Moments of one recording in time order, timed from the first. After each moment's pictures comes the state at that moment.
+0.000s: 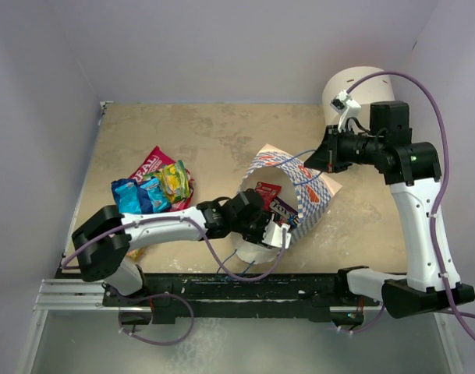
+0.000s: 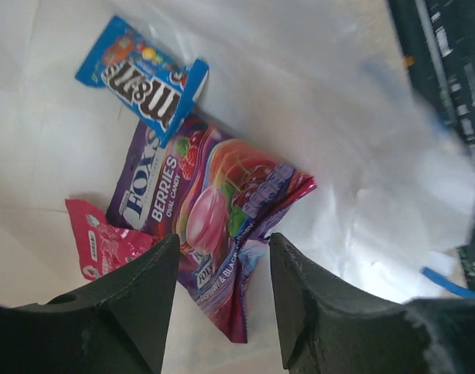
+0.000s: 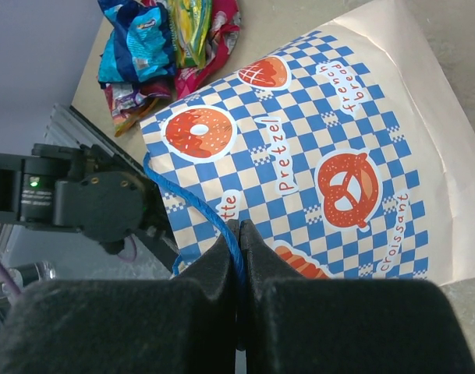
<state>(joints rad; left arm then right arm) -1.11 1.54 0.99 -0.16 0.26 0.76 0.15 1.22 1.66 -1.16 -0.62 0.11</state>
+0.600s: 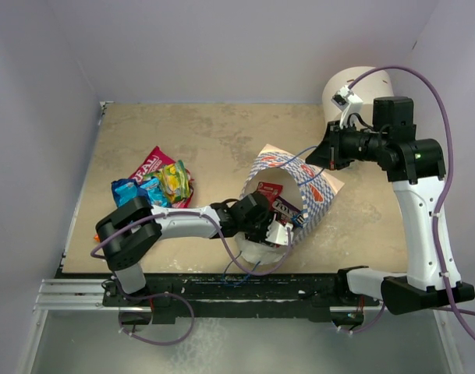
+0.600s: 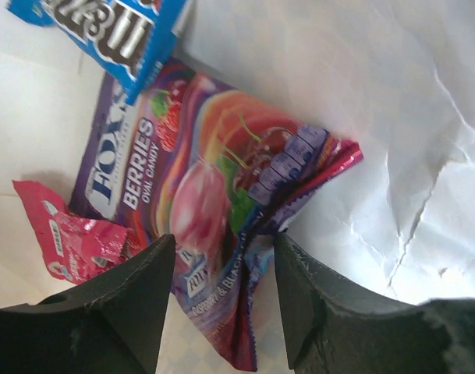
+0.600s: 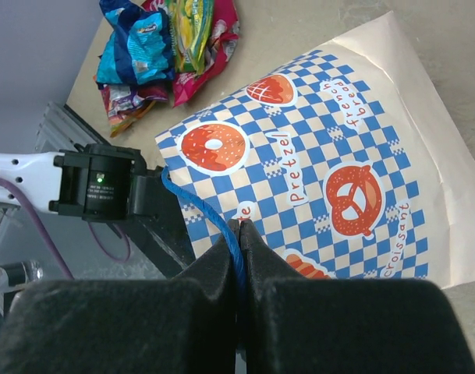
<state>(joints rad) -1.07 1.74 0.99 -0.04 0.19 0.79 0.15 1.24 1.73 -1.19 -0.62 0.07</state>
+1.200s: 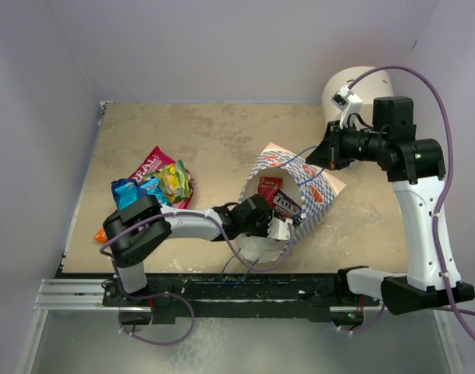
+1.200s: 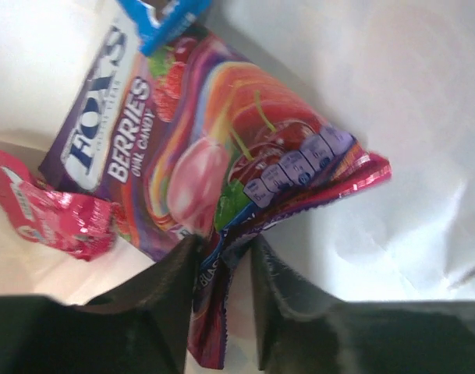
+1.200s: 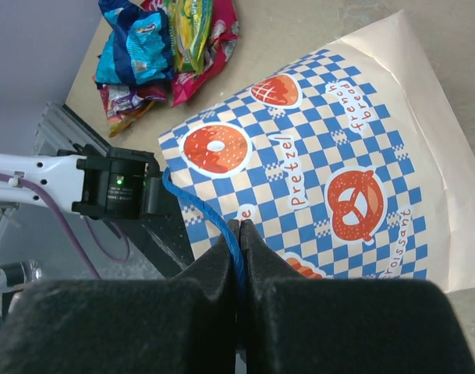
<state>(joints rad) -1.07 1.80 0.95 0.08 0.07 0.70 0.15 1.24 1.73 -1.19 -0.61 0.07</state>
